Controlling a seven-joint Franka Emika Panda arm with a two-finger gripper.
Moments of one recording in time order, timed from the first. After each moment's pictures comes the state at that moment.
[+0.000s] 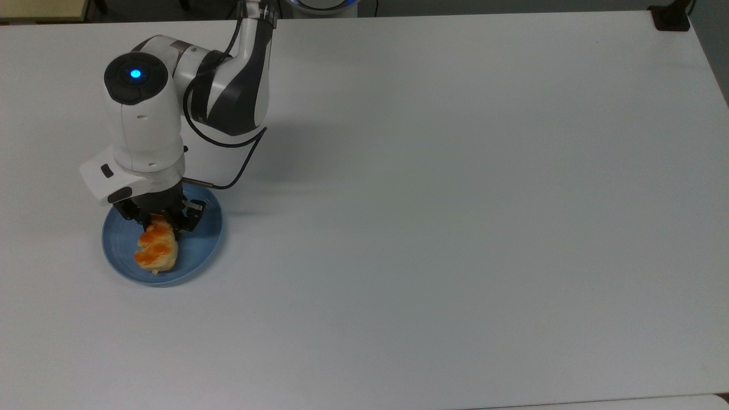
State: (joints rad) arm -0.04 0.66 -0.26 -1.48 -0.01 2.35 -0.14
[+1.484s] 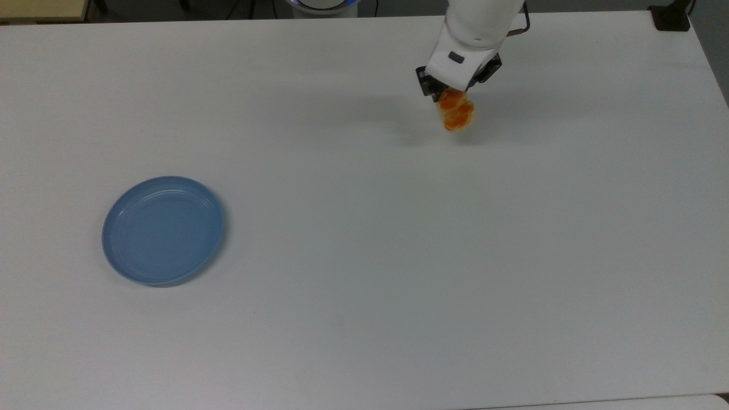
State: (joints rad) arm 0.43 0.18 0.06 -1.93 0.05 1.94 0.19
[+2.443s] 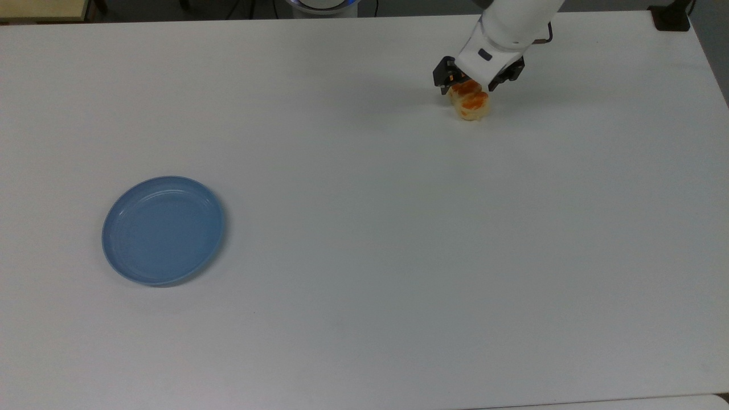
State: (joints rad) arm 0.43 0.21 0.15 -1.98 -0.02 2.01 0.46
